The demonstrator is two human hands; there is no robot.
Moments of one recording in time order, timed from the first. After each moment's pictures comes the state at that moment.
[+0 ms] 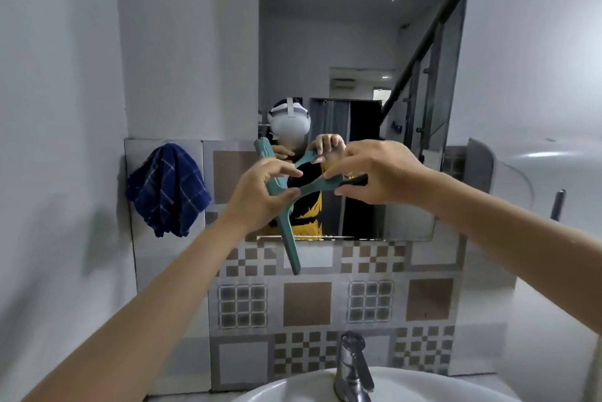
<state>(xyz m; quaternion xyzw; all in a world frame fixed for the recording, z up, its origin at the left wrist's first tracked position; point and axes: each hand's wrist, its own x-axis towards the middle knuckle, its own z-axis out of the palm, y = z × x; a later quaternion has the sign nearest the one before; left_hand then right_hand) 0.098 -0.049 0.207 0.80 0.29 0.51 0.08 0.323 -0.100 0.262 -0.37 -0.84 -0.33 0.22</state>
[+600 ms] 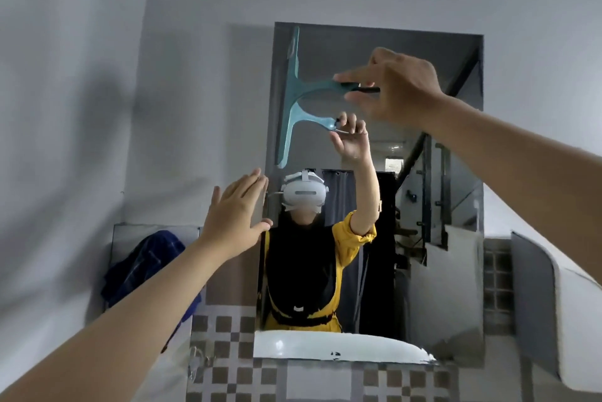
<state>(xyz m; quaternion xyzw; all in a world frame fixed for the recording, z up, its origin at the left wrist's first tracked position) 0.071 0.058 0.294 0.76 0.44 0.42 -0.25 0.323 -0.049 0.472 -0.42 -0.69 -0.47 0.36</state>
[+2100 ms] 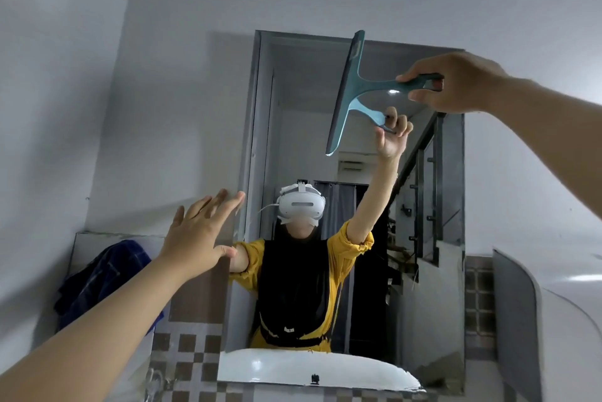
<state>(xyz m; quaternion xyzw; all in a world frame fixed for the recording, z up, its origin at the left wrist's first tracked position) 0.064 0.081 0.282 0.74 0.49 0.38 -0.27 0.445 -0.048 0.520 -0.48 -0.69 -0.44 0.32</state>
